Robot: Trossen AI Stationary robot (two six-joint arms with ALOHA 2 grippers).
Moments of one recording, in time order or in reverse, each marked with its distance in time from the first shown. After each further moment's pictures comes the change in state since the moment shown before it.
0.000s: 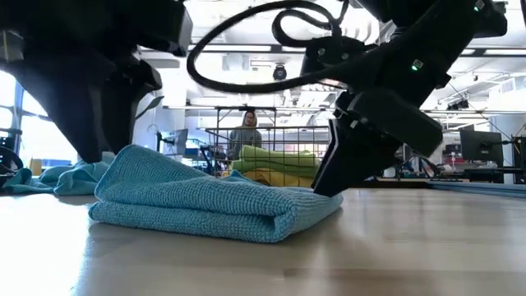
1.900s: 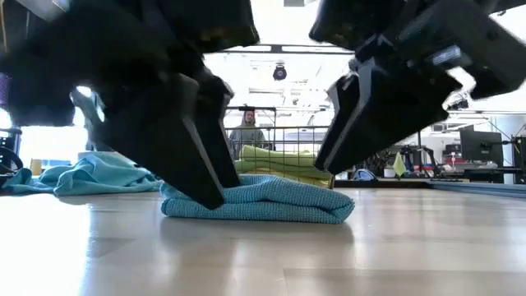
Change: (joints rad) left arm -0.004 0.181 0.001 0.549 -0.165 0.288; right arm 0.056 -0.059 -0.001 0.053 -0.139 -0.122
